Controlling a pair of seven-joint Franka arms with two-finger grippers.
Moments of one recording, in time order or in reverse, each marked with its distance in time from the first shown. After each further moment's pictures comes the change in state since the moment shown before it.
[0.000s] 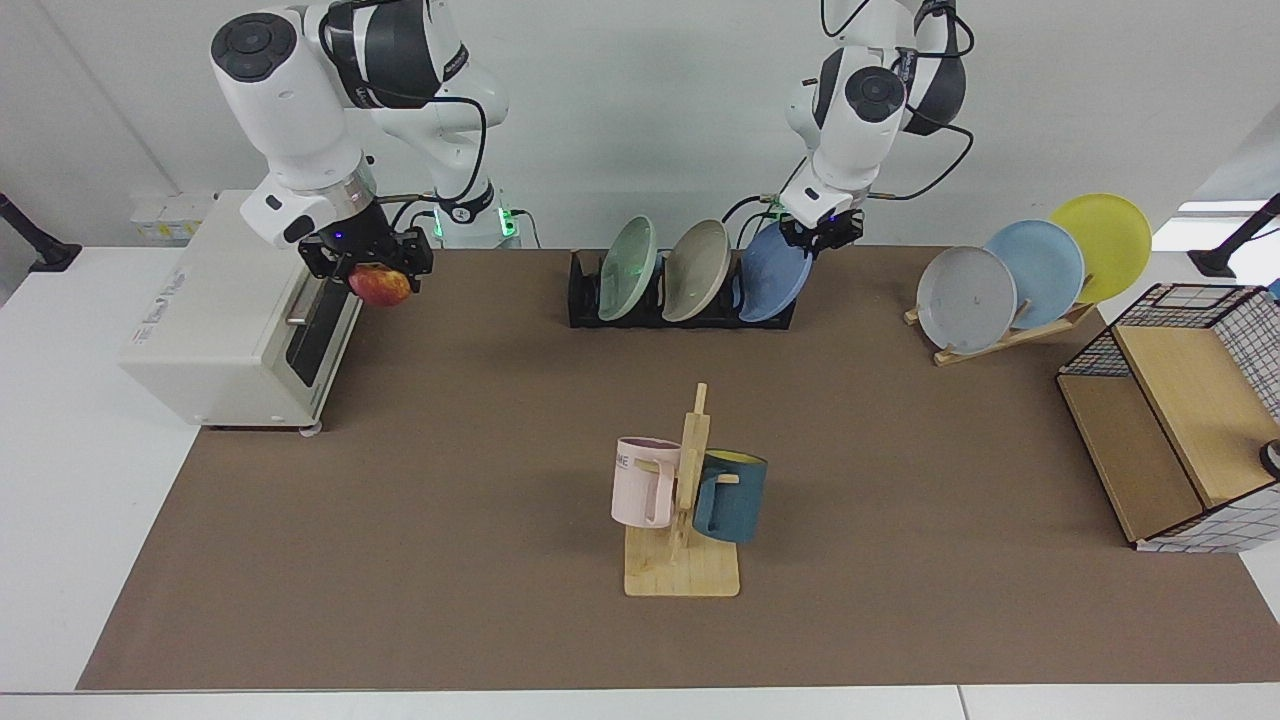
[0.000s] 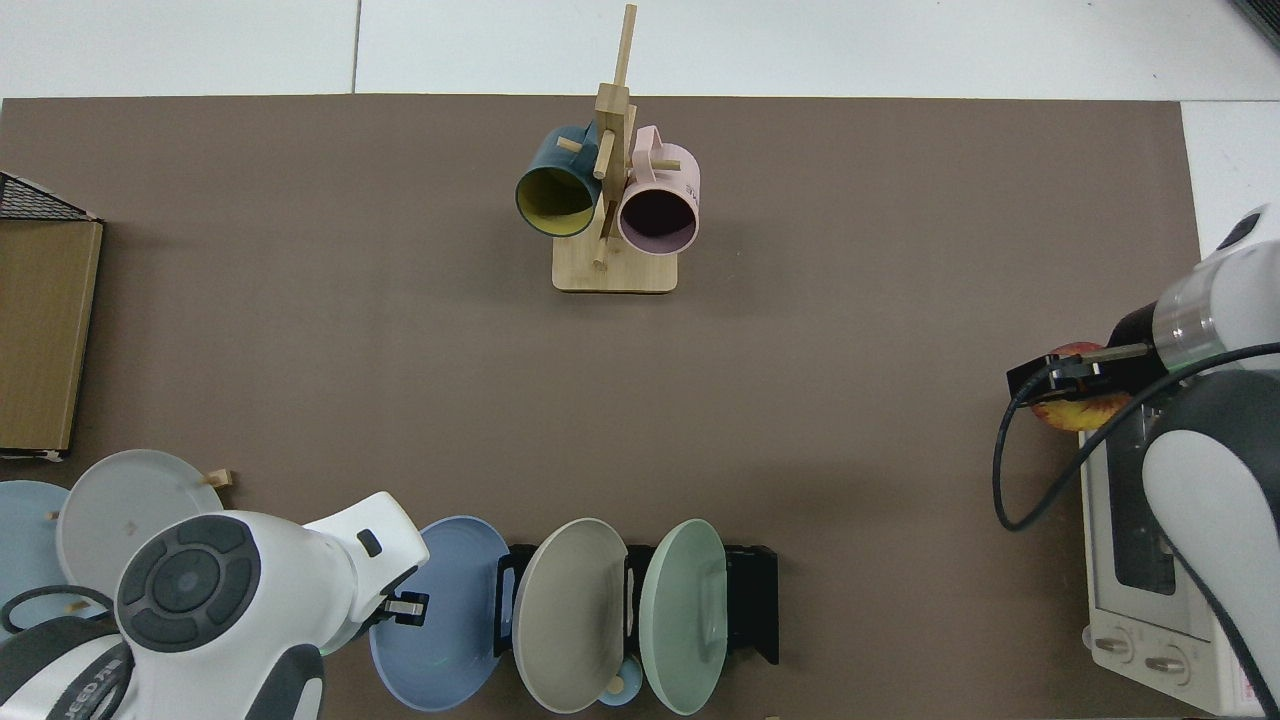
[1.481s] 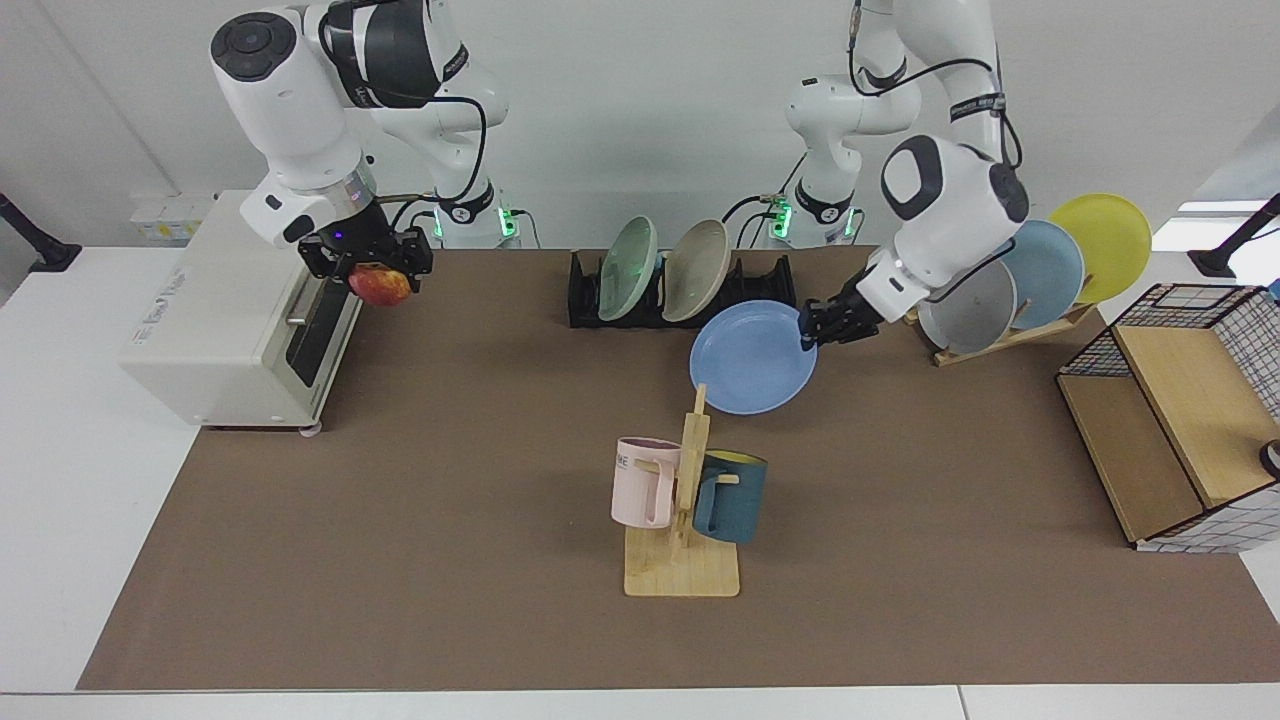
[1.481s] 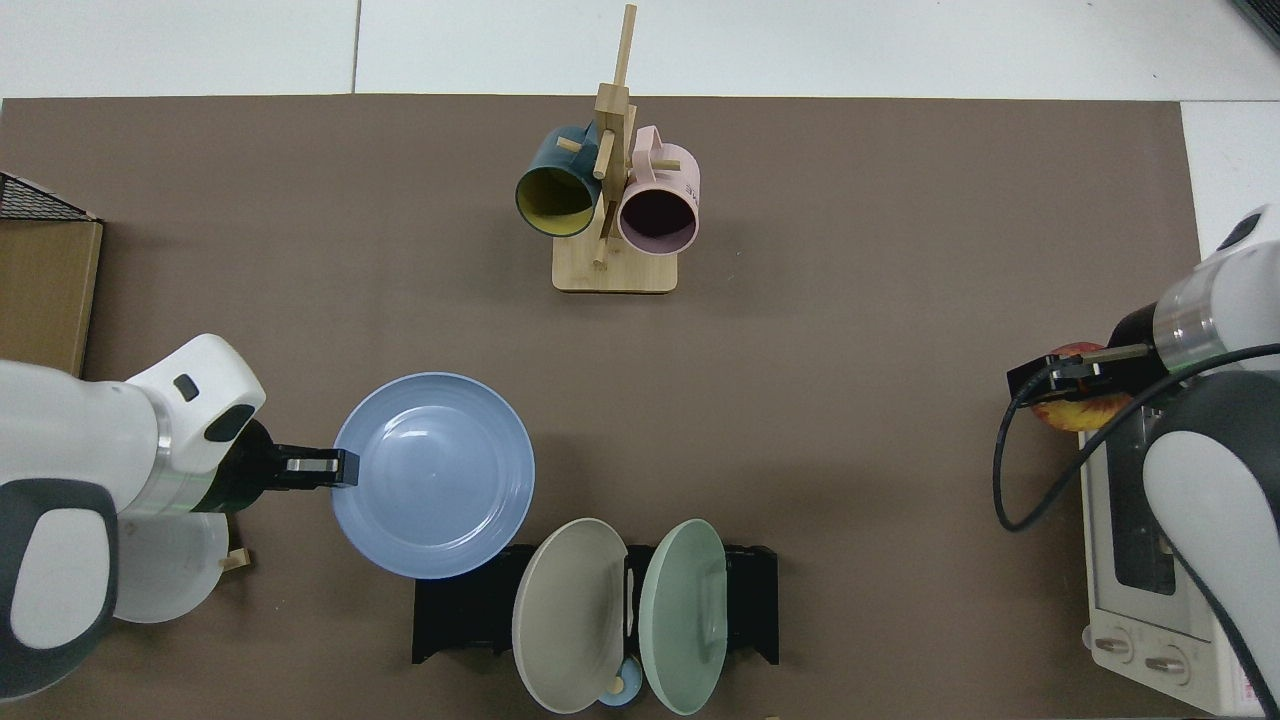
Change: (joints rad) left arm -0.021 0.459 0.202 0.294 -0.391 0.294 0.184; right arm 0.000 -0.001 0.000 0.000 0.000 0.000 0.000
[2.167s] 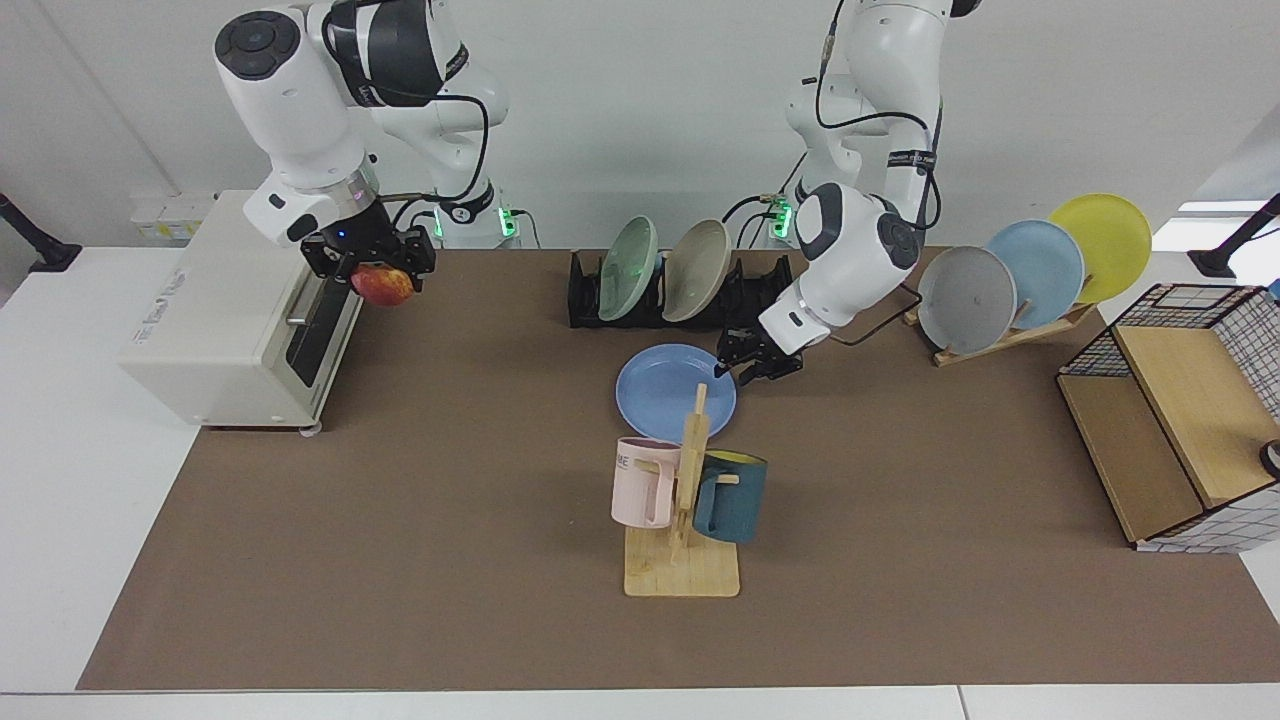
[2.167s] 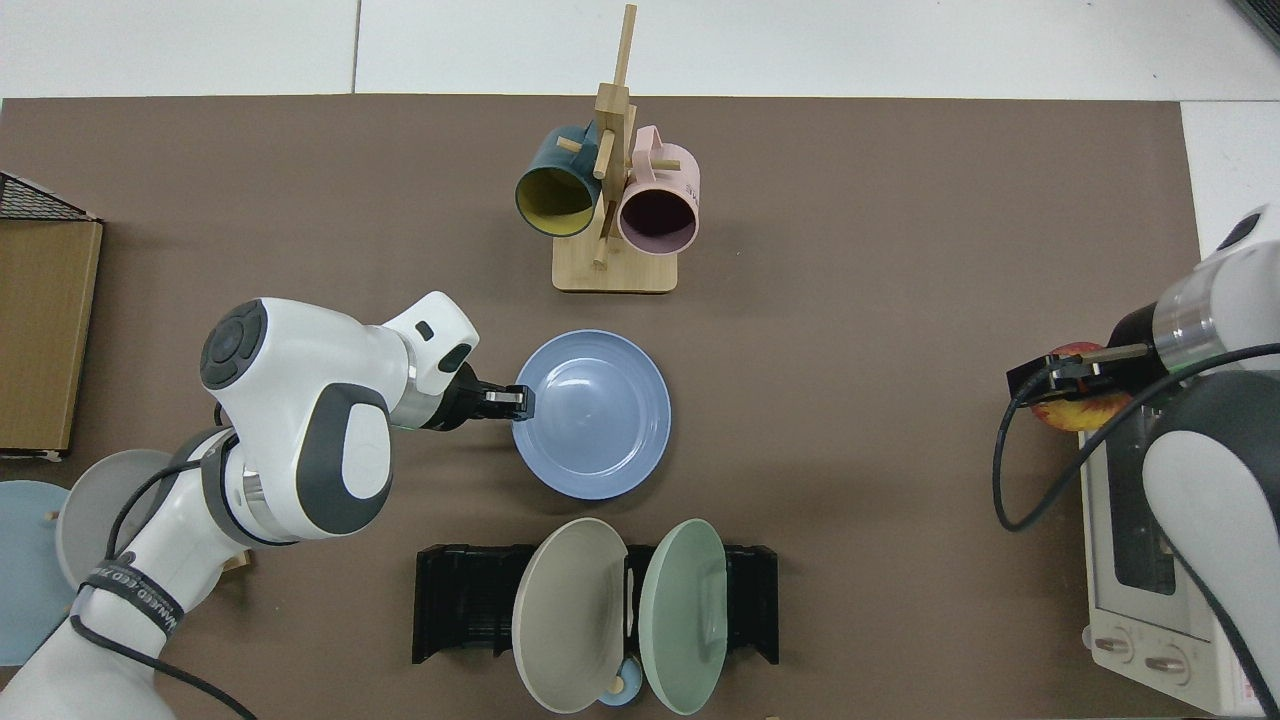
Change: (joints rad) left arm -0.027 0.149 -0.177 0.038 -0.027 0.205 0.003; right arm 0.004 -0.002 0.005 -0.001 0.001 0.000 0.000
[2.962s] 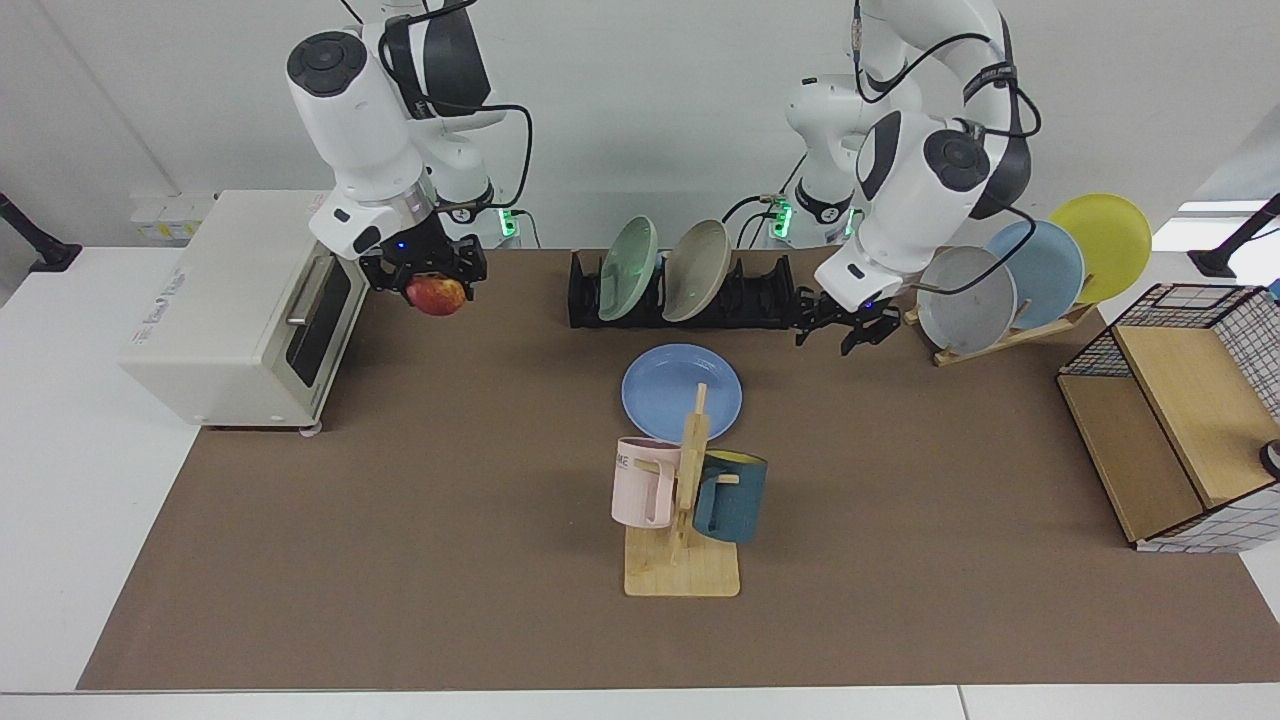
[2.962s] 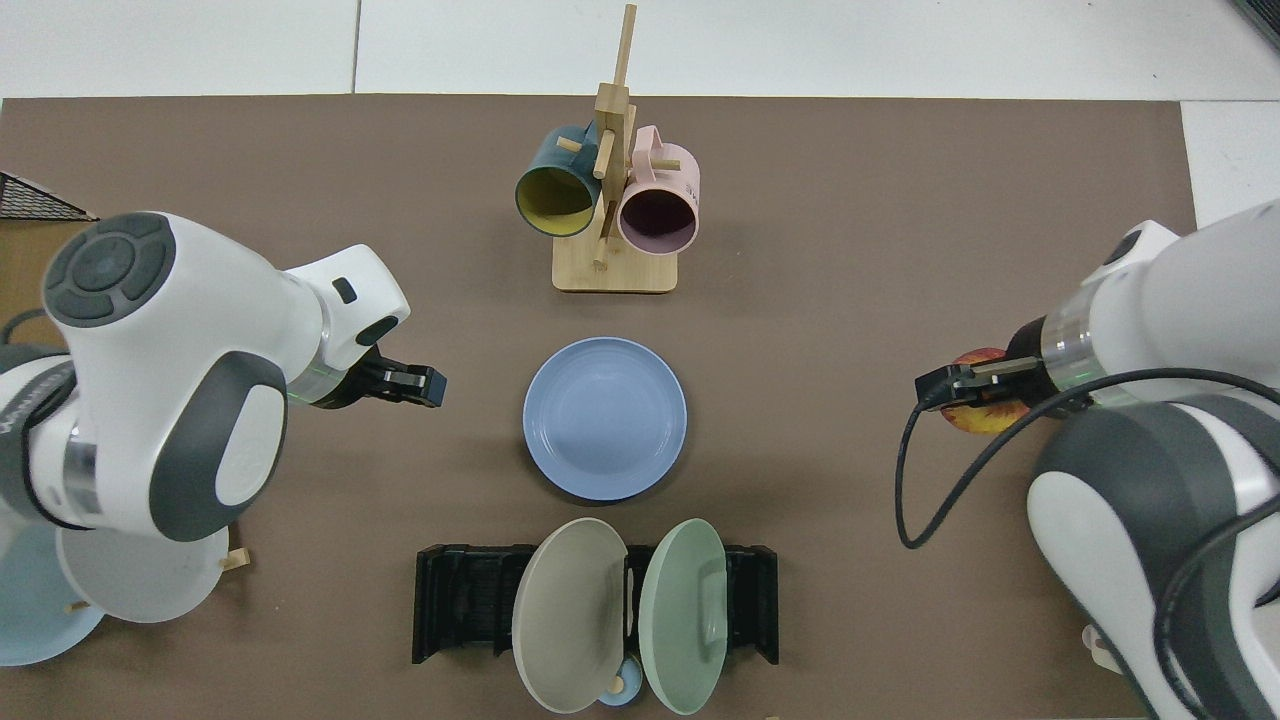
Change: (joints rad) left arm 0.007 -0.129 0.116 0.210 0.464 -0.434 -0.105; right arm 0.106 0.005 0.003 -0.066 0.051 0.106 0.086
